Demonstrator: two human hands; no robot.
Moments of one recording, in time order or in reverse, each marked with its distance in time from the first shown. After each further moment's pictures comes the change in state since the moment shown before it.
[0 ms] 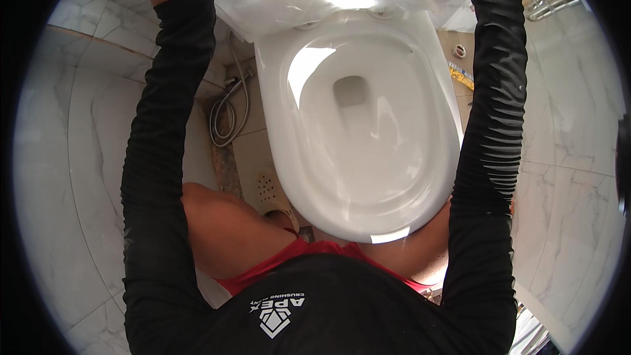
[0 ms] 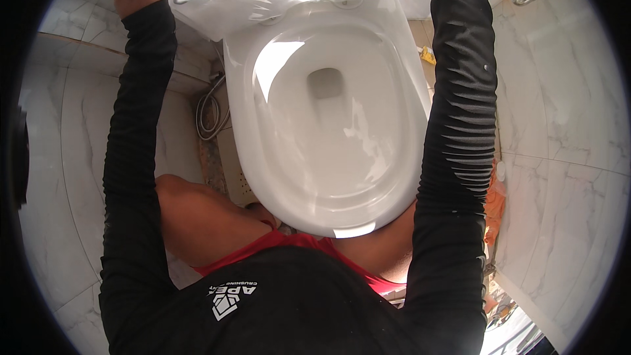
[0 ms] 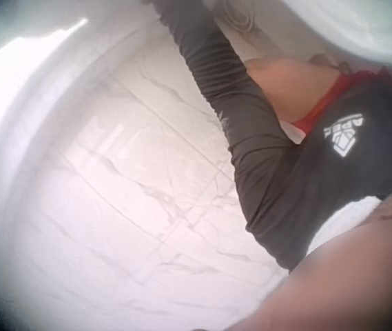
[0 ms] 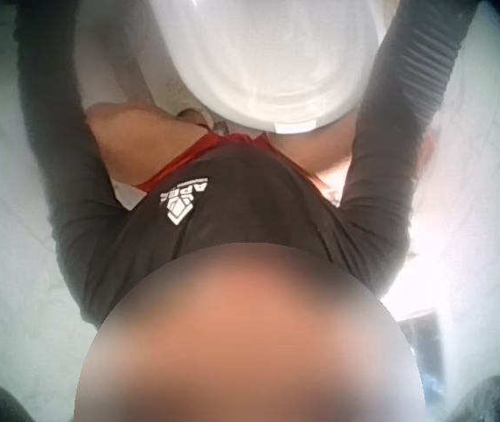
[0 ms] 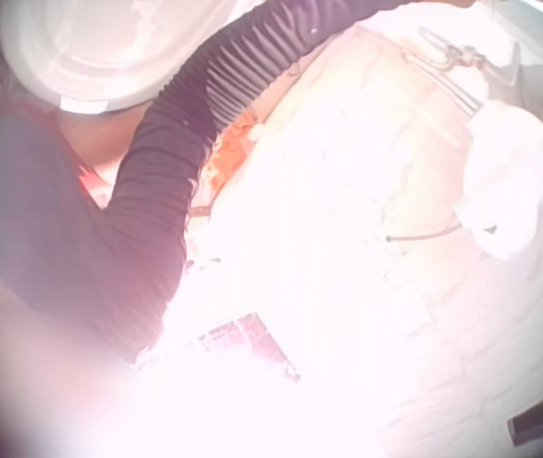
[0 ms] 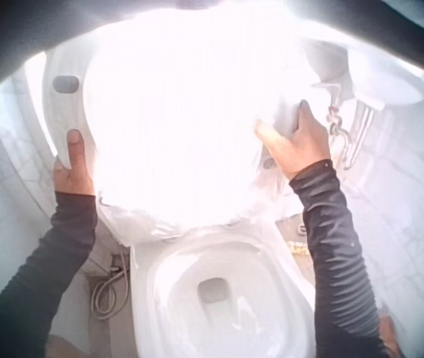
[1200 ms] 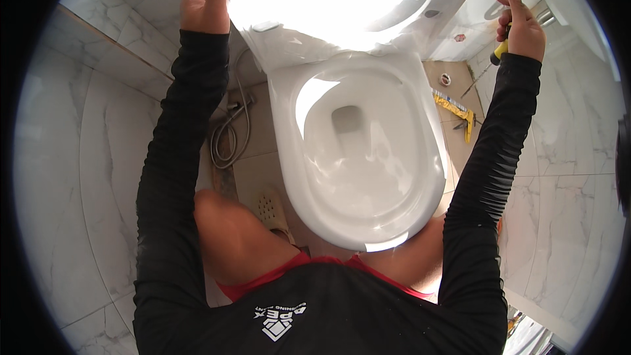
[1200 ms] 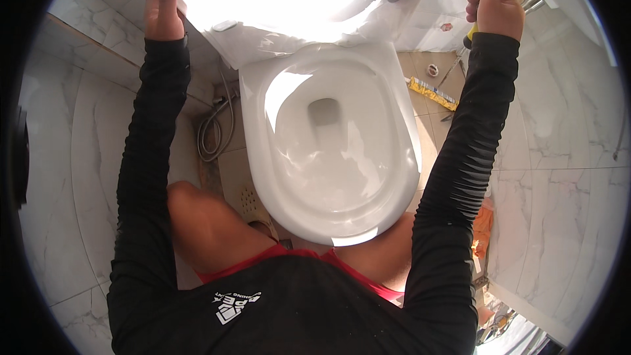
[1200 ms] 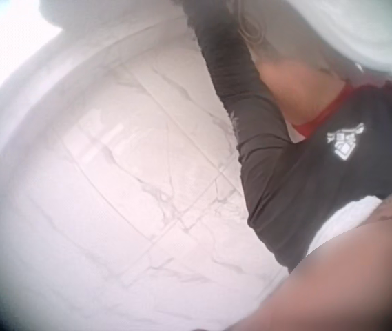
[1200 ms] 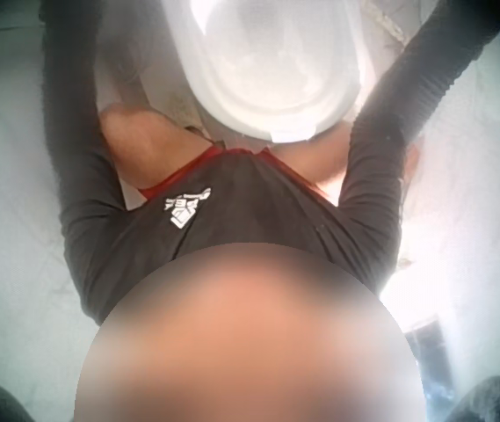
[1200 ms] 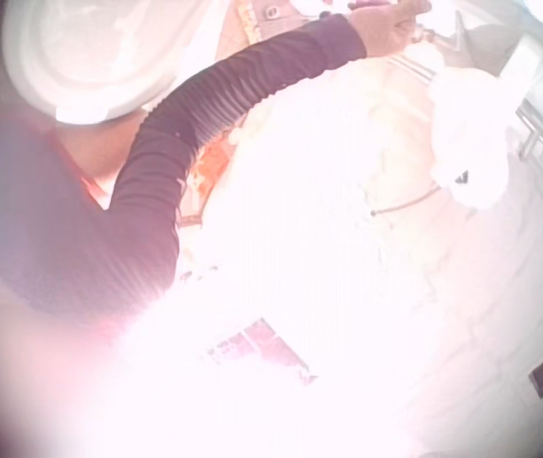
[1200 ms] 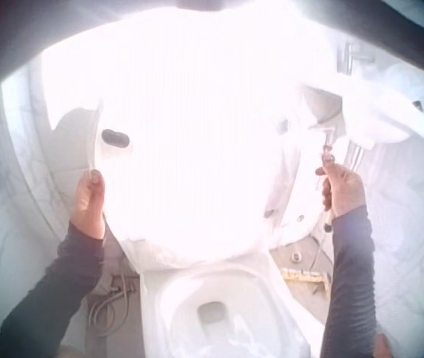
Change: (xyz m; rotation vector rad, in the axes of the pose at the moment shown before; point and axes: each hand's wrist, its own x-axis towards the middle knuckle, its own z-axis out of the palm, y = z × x) left_hand 0.025 -0.019 -0.028 -0.259 -0.251 0.029; right_hand 0.016 0.051 -0.066 0.552 -0.084 0.519
